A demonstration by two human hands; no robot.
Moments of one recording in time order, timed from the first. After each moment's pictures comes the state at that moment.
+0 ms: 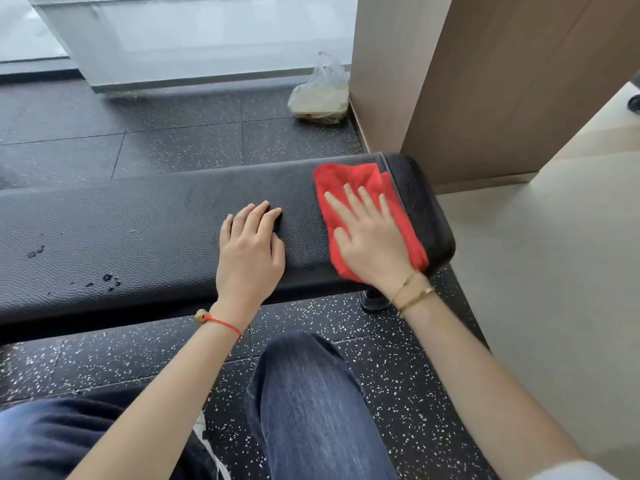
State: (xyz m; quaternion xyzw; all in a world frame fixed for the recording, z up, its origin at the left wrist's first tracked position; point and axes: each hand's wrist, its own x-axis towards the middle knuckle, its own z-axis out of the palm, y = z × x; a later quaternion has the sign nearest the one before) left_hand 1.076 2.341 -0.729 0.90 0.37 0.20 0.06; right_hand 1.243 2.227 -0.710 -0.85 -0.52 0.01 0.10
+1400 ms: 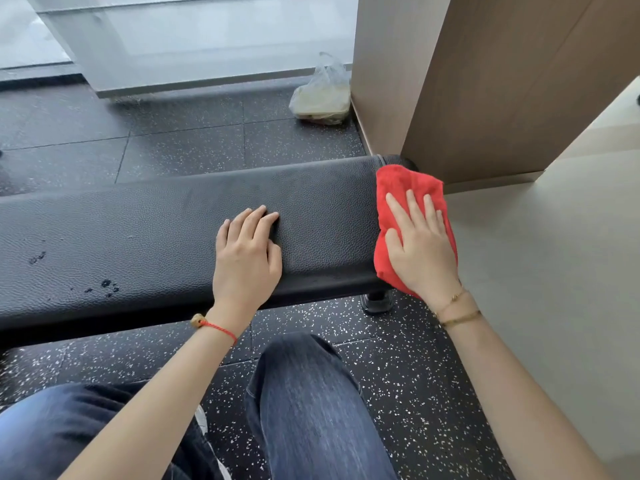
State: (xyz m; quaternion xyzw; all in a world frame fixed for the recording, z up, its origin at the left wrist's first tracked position) left_hand 1.076 2.341 -0.729 0.91 0.37 0.19 0.05; right_hand 1.288 2.178 -0.718 -0.90 -0.41 0.01 0.15
